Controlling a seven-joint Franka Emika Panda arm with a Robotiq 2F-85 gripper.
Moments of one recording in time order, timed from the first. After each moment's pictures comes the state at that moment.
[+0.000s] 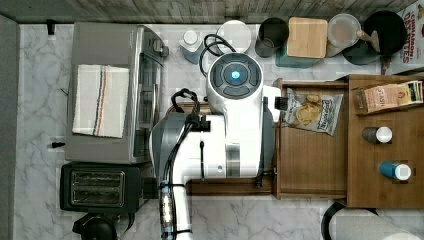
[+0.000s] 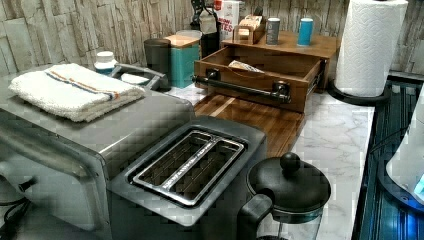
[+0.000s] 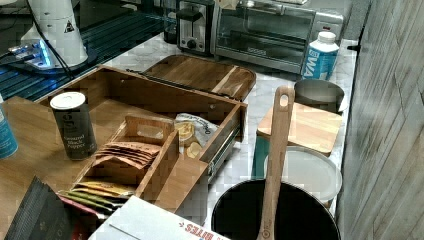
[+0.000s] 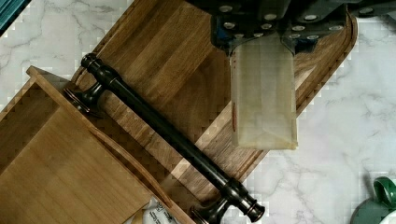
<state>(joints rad) 0.03 0.03 -0.02 -1.91 -0.03 0.25 0.13</state>
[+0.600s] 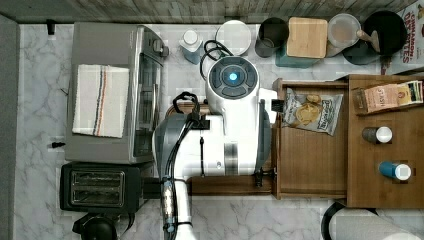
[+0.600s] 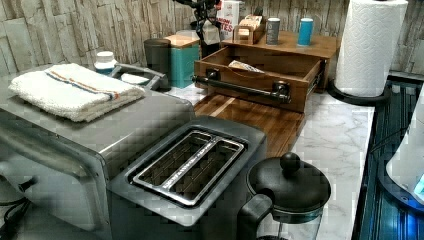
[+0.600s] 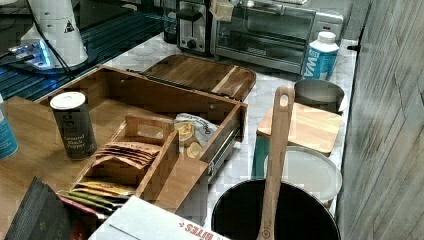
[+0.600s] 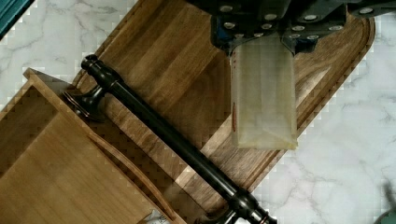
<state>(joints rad) 0.03 0.04 -0.02 -1.96 -0.04 0.30 0.13</state>
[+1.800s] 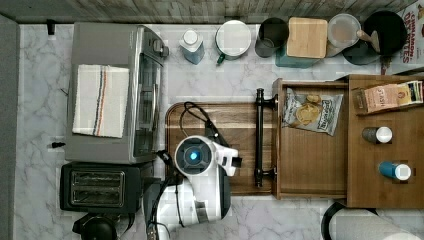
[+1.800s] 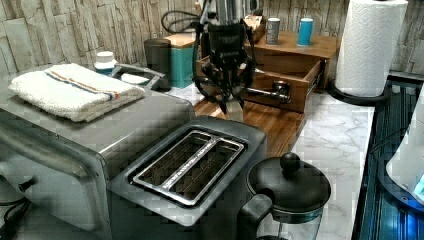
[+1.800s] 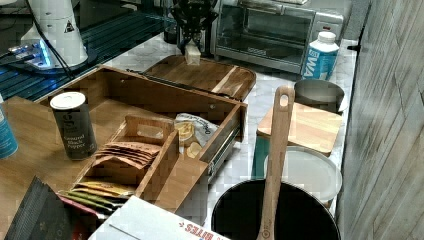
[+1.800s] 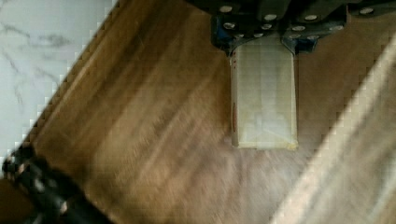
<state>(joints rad) 0.10 -0.07 0.08 -2.54 -0.03 0.81 0.37</state>
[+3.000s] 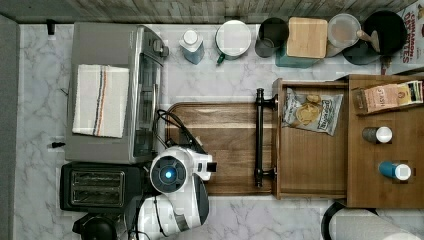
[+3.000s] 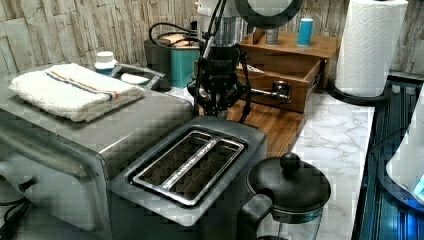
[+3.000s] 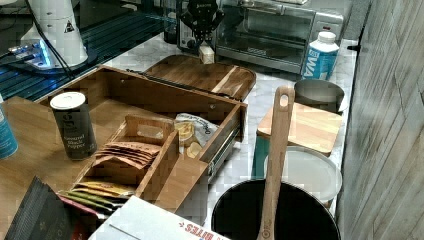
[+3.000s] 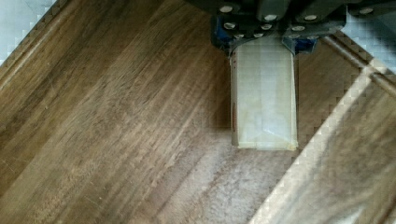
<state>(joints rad) 0.14 -0.02 0.17 -2.60 0.03 1.05 0.41</state>
